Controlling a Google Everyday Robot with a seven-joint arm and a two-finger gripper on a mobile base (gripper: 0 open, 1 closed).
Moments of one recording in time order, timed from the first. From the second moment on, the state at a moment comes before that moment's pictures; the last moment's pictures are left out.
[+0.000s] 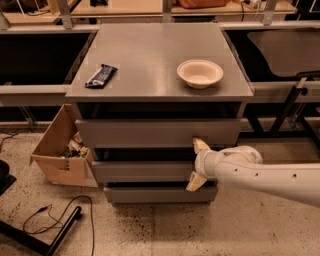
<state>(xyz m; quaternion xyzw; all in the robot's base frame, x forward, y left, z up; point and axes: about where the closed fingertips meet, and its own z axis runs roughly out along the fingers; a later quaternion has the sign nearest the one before) 0.625 -0.130 0.565 -0.63 0.68 -0.09 0.37</state>
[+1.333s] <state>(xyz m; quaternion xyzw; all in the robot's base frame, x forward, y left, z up) 0.557 -0.144 0.631 -0.66 0.66 -0.12 0.33</state>
